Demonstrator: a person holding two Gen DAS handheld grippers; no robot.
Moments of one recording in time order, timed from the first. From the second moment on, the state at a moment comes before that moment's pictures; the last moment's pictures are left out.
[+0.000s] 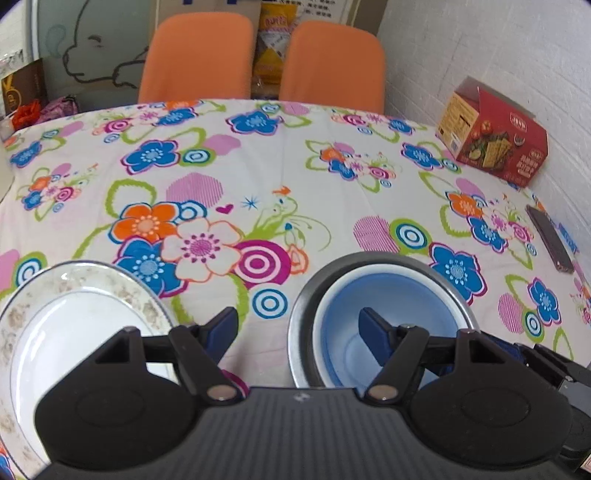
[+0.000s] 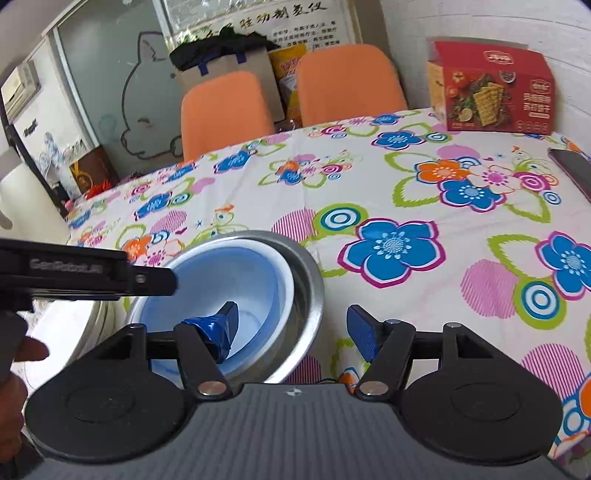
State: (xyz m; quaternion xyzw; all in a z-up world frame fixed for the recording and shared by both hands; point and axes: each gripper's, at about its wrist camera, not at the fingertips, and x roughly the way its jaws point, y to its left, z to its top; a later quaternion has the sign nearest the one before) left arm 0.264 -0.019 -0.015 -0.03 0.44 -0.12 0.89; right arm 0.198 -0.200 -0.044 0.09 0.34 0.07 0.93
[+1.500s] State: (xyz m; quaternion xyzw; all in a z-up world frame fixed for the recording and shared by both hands) left arm 0.288 -0.026 -0.044 0.05 0.45 -0.22 0.86; right arm 0.214 -0.176 -0.062 0.01 0.33 0.06 0.94
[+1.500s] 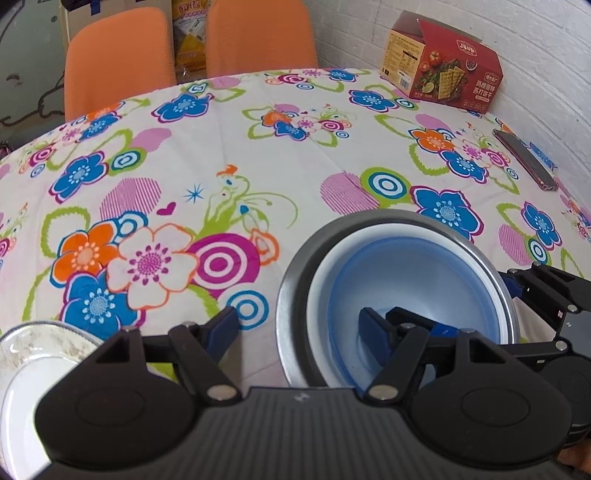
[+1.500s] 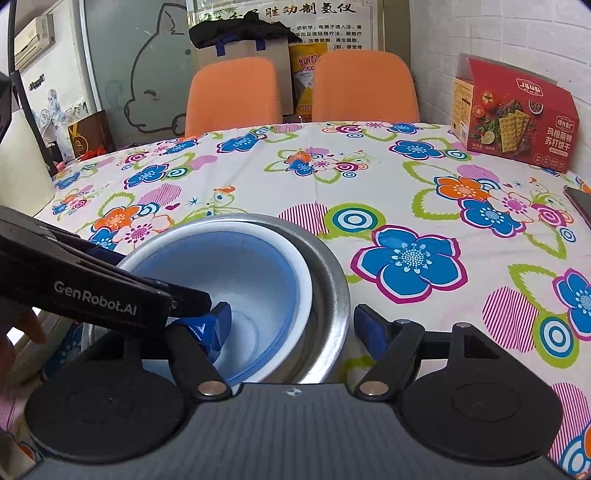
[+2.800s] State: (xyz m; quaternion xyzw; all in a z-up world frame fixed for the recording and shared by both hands) left arm 0.270 -0.014 0.004 -0.02 0.43 -0.20 0.88; right arm 0.193 -0.149 -0.020 0.02 0.28 0.08 0.96
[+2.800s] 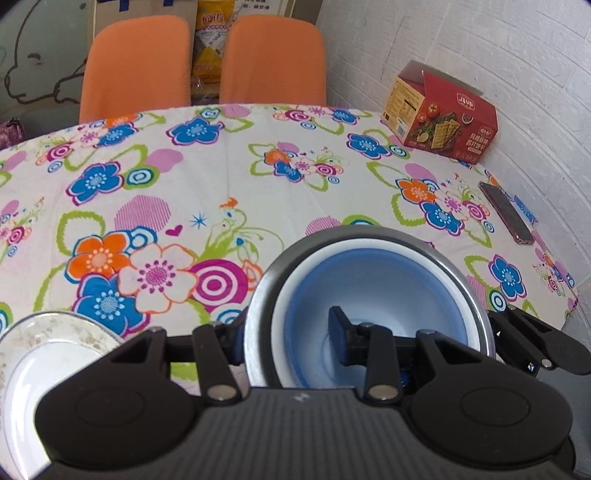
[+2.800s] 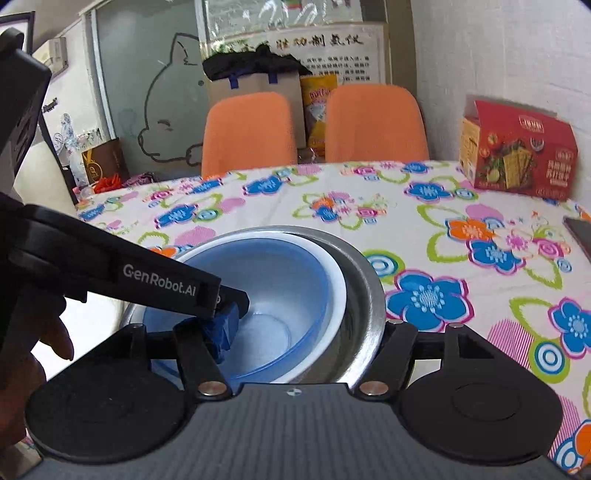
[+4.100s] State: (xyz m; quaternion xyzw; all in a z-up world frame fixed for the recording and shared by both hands) left arm 0.229 0.174 -0.010 -0.08 0.41 -0.05 0.91; right arm 0.210 0.007 -0.042 0.00 0.34 0.26 0.90
